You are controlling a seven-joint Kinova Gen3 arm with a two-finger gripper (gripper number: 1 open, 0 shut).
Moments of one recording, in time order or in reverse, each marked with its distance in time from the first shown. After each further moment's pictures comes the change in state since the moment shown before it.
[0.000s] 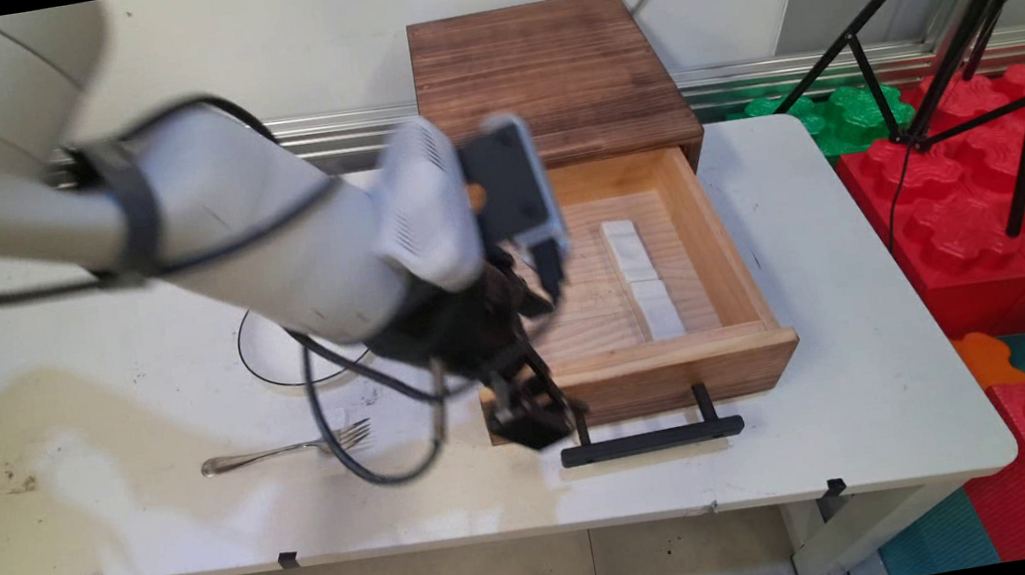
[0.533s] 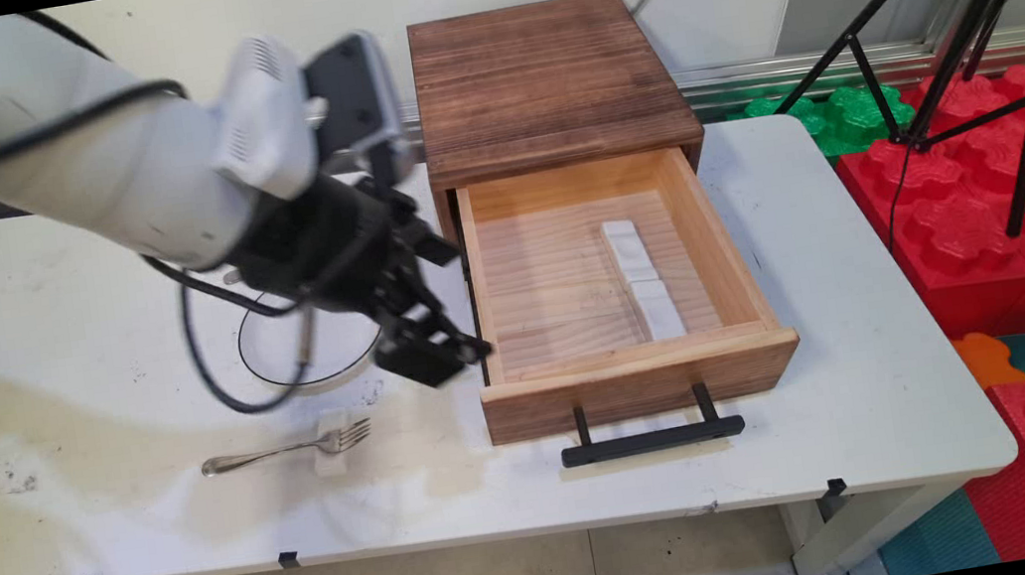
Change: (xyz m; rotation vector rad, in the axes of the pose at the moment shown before) arm -0.040 -0.048 -0.055 0.033 0.012 -0.036
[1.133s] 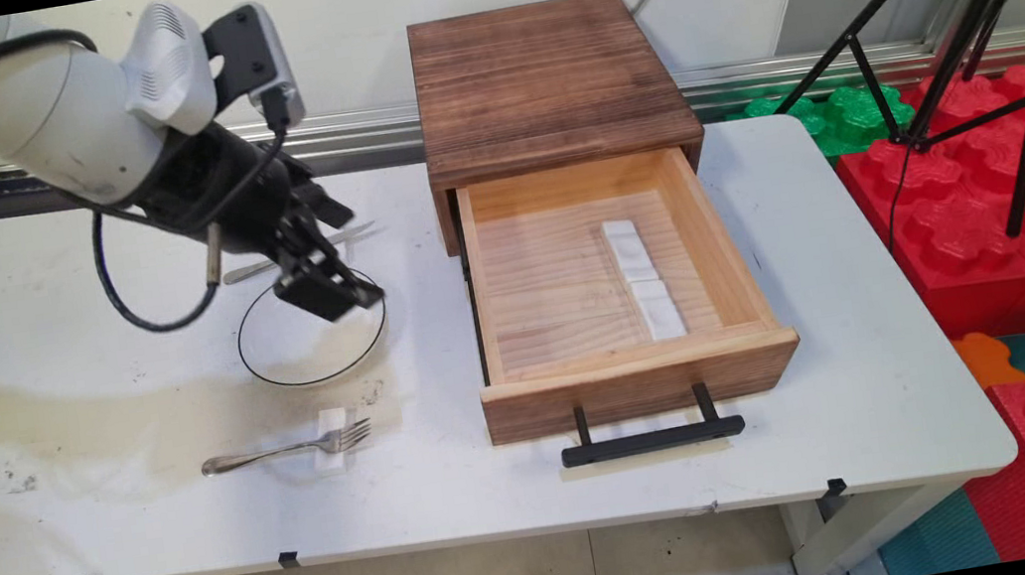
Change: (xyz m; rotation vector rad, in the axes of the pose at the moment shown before) arm -0.047 -0.073 -0.014 0.072 -0.112 -0.084
